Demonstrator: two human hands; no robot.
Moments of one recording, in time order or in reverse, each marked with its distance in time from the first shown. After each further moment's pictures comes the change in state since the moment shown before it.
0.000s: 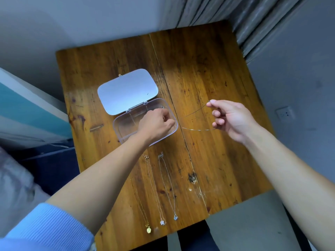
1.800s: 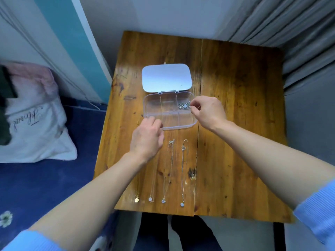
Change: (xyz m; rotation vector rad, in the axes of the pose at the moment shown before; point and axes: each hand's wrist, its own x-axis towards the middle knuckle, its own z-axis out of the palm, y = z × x) left_hand -0.127 -0.031 0.027 0.224 0.486 -0.113; right_hand 0.030 0.019 0.089 -1.228 -0.158 -0.807
